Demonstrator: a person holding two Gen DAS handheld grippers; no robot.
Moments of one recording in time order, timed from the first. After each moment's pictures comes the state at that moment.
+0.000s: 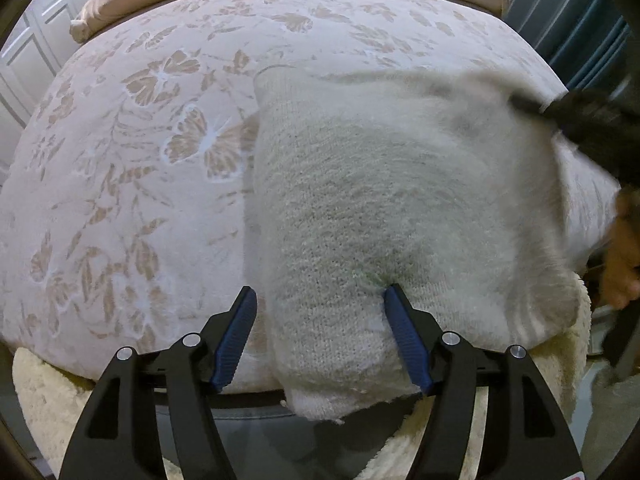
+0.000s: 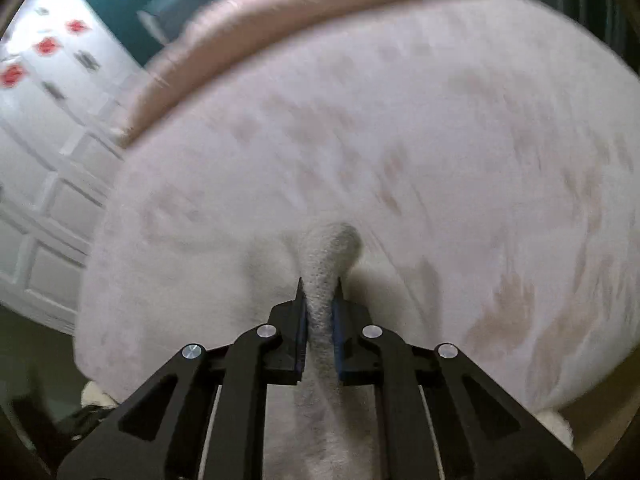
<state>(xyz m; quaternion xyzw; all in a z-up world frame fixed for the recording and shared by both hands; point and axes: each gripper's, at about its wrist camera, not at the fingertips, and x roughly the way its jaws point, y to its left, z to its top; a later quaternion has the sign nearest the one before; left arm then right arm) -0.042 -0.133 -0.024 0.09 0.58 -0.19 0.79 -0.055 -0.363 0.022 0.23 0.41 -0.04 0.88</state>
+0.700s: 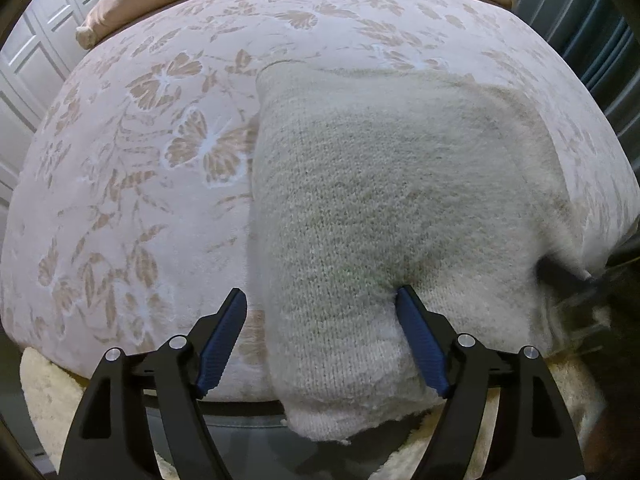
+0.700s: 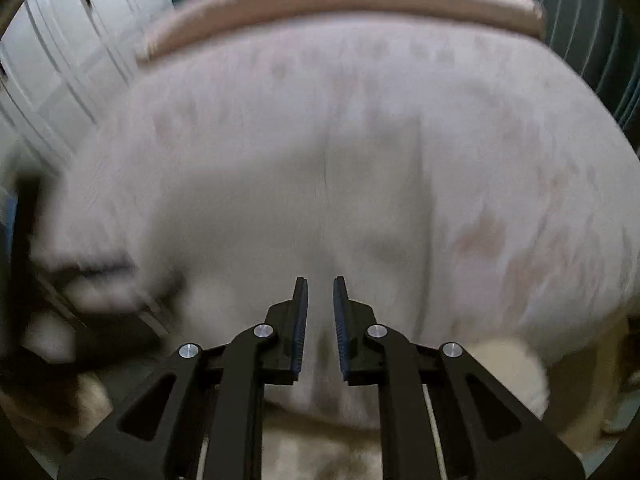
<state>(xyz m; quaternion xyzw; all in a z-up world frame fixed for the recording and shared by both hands) -0.037 -0.143 -0.034 0.12 0.57 -0.17 0.79 -0.116 -0.283 -0.045 0.08 0.56 -0.06 0.83</state>
